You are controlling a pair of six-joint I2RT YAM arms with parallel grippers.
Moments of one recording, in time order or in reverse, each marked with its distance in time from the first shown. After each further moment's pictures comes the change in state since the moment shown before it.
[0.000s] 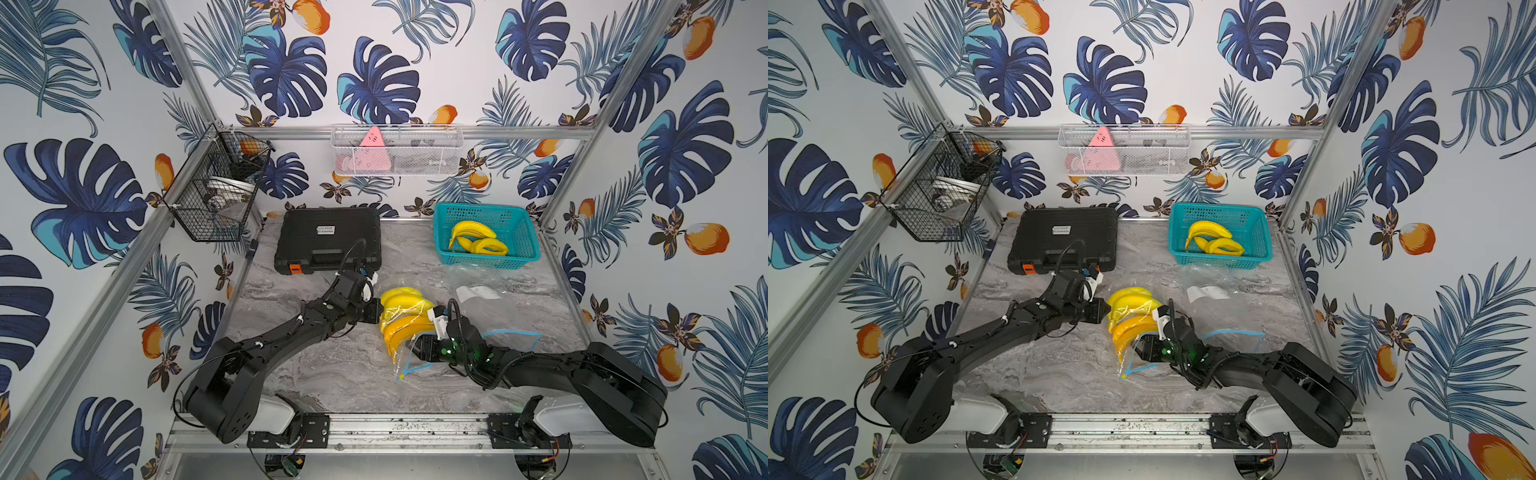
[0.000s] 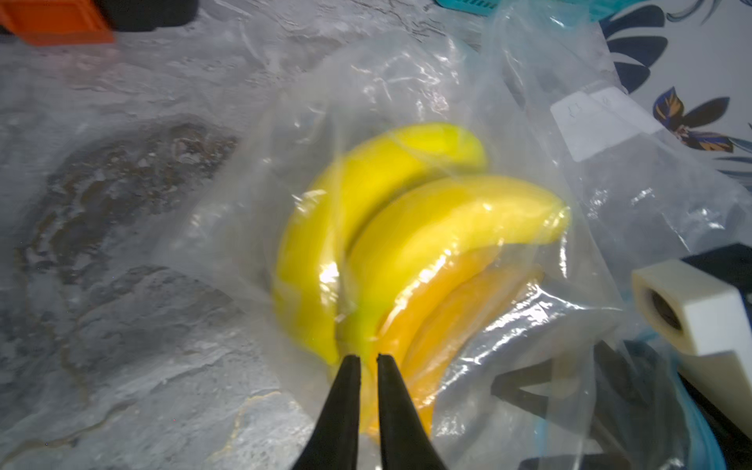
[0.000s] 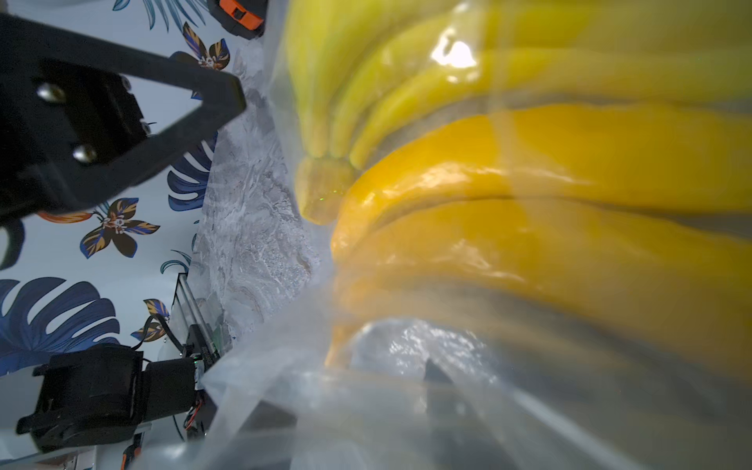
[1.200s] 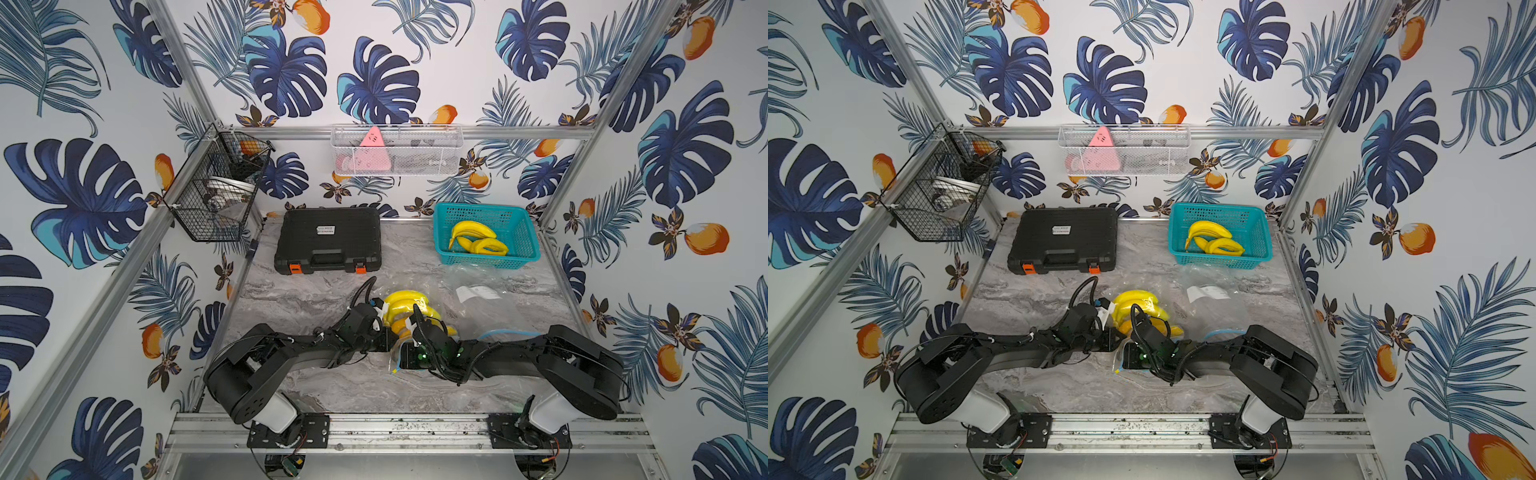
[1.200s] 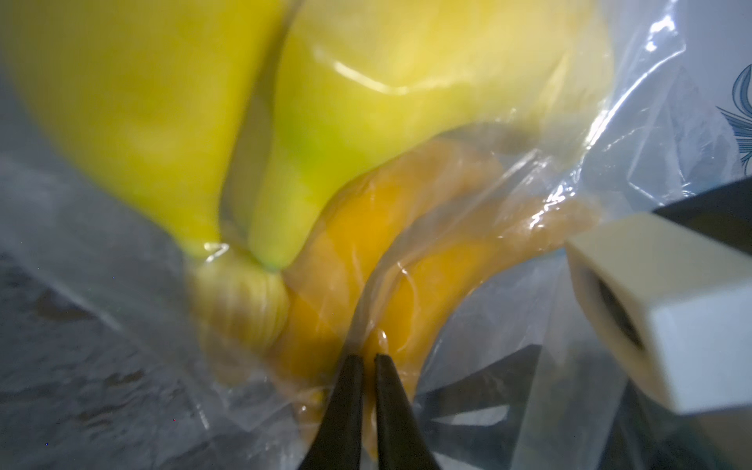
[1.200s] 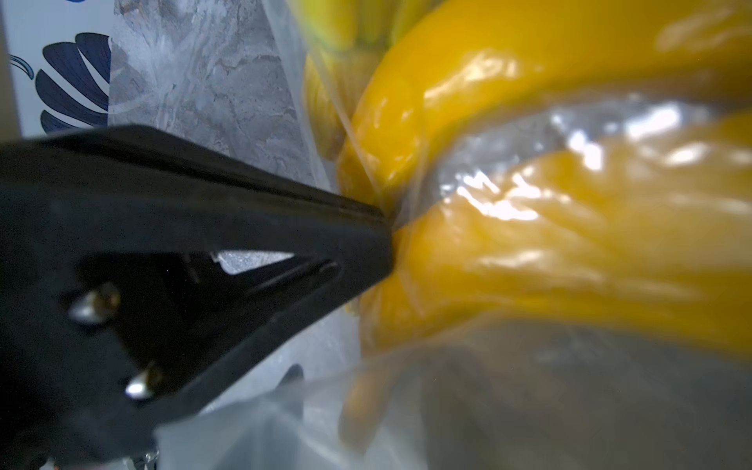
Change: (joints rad) left arm -0.116 0.140 -0.288 0.500 0.089 -0.281; right arm 0.140 0.215 0.213 -0.241 0.114 0.034
